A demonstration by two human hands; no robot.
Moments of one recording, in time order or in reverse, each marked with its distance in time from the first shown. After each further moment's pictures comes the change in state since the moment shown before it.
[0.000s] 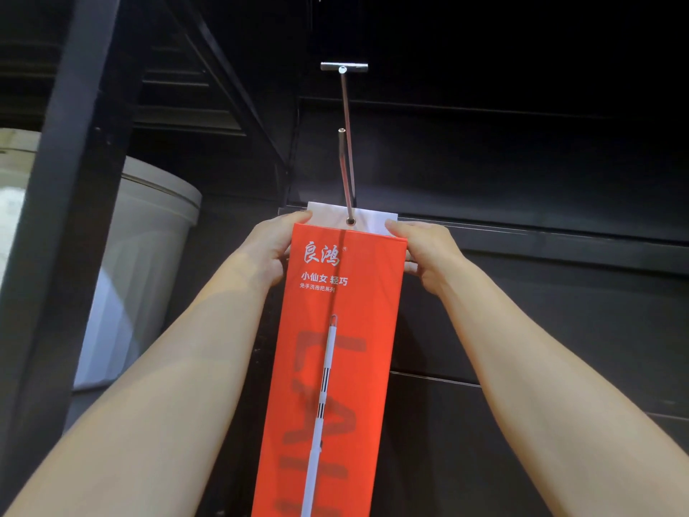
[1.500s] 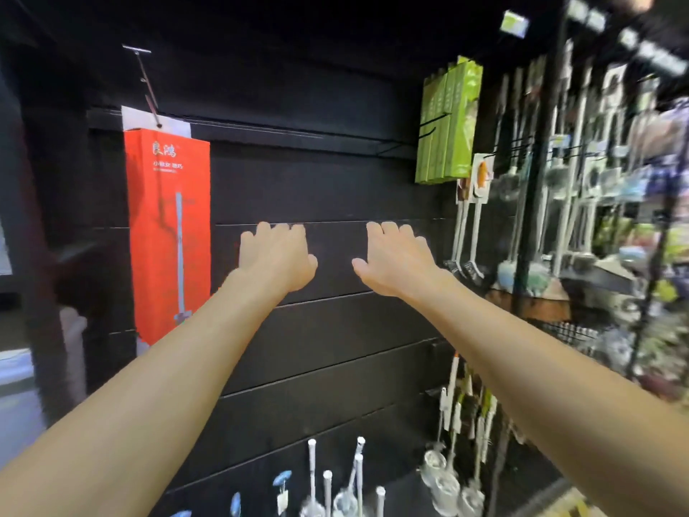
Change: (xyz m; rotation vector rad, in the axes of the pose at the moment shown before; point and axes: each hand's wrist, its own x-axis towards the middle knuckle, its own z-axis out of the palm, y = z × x) left_hand -0.489 0.034 0.091 1.492 -0.520 0.514; right_hand -0.525 -0.122 -0.173 -1.698 0.182 0.192
